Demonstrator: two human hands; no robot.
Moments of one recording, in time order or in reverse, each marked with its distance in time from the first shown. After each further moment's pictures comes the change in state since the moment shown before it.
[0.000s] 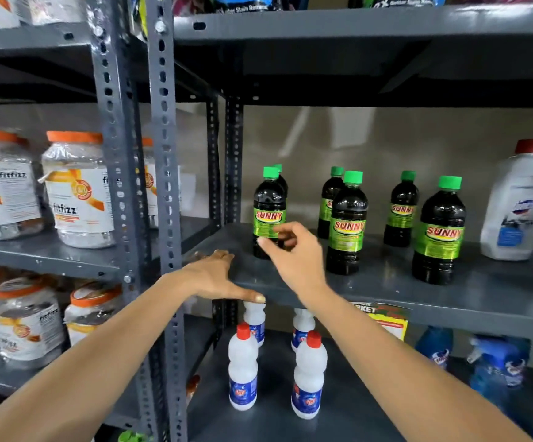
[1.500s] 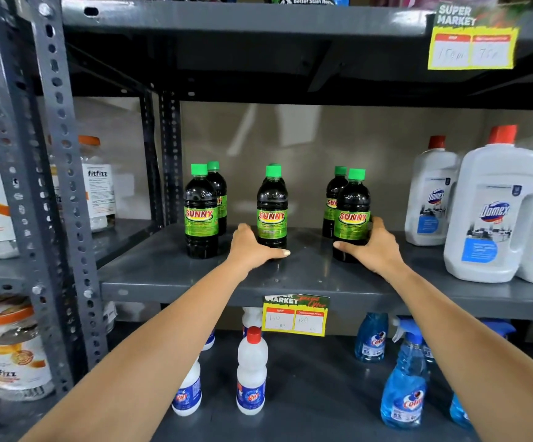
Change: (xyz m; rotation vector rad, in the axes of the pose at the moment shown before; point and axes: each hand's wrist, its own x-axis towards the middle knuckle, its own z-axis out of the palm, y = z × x) left_hand 0.071 0.181 0.017 -0.891 0.320 0.016; right_hand 0.050 0.100 -0.241 -0.492 0.131 0.262
